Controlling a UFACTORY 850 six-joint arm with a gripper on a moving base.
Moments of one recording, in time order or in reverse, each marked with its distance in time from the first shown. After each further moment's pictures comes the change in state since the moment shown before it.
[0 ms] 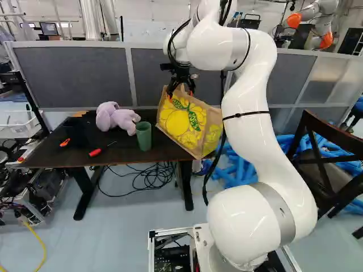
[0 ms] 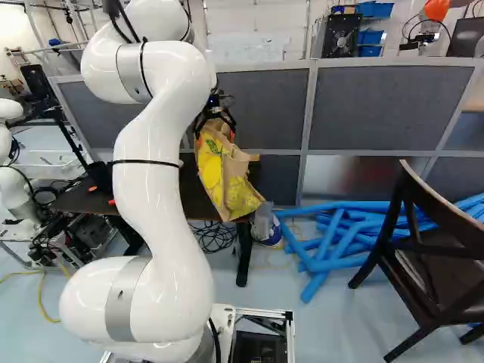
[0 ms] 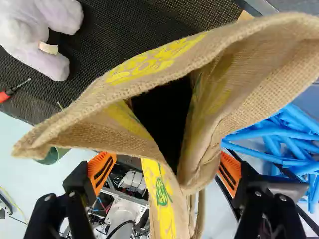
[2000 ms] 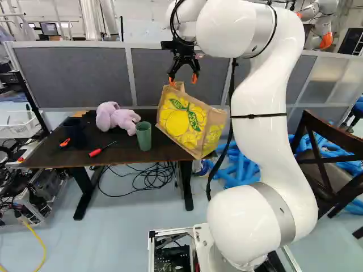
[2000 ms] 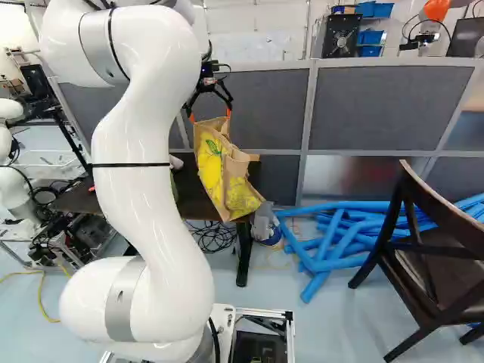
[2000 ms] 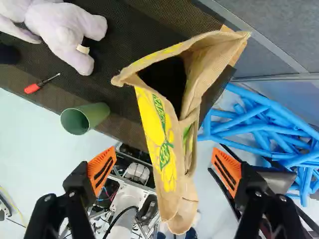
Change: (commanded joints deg) arm 0.0 10.0 -0.4 0.0 -6.9 0.0
